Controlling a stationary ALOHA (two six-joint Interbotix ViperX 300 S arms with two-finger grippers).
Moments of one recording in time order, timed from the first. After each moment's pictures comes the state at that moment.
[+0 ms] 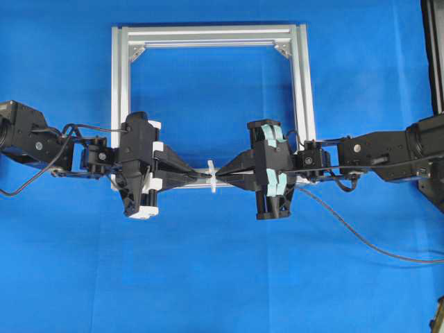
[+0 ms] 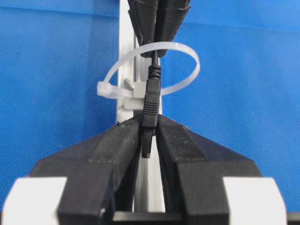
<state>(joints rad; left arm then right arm) -0.08 0.16 0.89 -0.08 -0.61 -0.07 0.09 0.11 0.79 0.06 -0.42 0.04</state>
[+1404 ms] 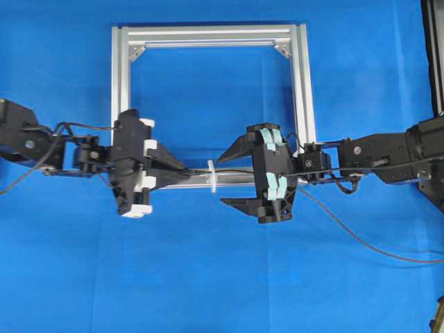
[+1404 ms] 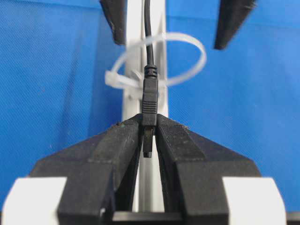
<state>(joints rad) -0.10 0.10 0.94 -0.08 -0.60 -0.08 0.09 0.11 0.79 0.06 -0.40 0.04</state>
